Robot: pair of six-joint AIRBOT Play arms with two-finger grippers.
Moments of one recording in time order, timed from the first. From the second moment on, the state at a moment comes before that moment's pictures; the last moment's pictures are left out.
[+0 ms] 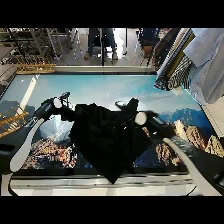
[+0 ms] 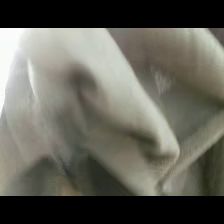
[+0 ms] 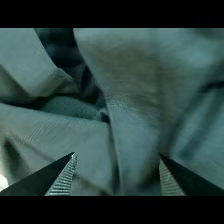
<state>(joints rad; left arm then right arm) -0.15 -1.83 1.54 1.19 -0.94 -1.66 0.47 -1.51 1.22 -1.13 0.97 1.41</state>
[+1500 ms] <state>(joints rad) 0.04 -1.17 1.75 1.36 -1.52 -1.39 0.43 -1.30 1.86 -1.41 1.05 1.62</state>
